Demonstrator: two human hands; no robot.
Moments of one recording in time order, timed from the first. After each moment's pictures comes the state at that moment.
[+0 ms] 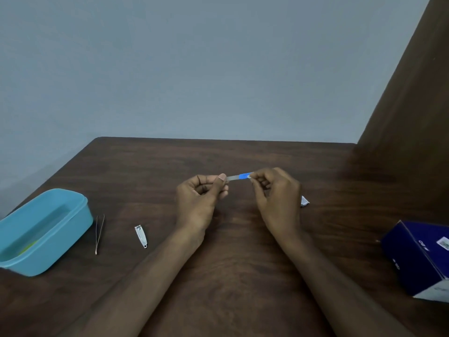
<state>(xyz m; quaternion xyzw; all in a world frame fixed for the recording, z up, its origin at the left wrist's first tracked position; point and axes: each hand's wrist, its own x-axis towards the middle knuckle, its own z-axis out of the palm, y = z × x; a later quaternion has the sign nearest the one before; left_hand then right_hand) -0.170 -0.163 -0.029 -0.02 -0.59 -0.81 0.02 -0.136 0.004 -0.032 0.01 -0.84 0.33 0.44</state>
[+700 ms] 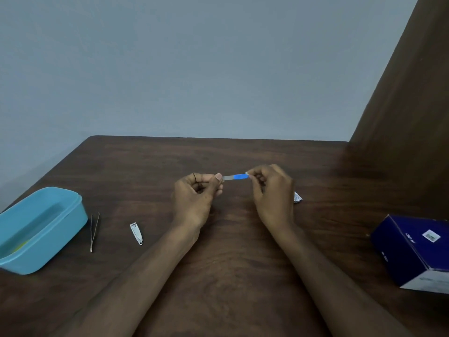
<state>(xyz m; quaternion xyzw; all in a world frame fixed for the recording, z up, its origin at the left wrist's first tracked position) -0.169 -0.163 -0.030 -0.03 -0.65 -0.76 0.05 -0.141 0.008 -0.033 -0.01 -0.84 0.32 0.43</state>
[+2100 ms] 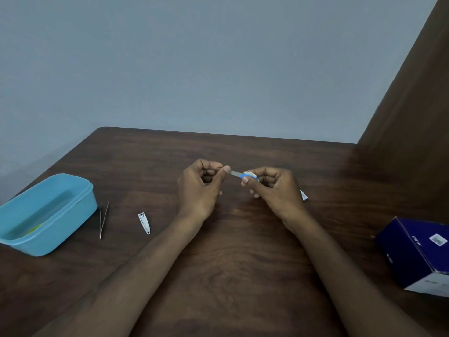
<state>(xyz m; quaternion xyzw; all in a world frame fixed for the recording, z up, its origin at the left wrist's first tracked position) -0.177 -0.167 -0.030 -0.07 -0.71 -0.69 0.13 -0.139 0.017 -0.032 0.01 -0.76 0.62 0.17</state>
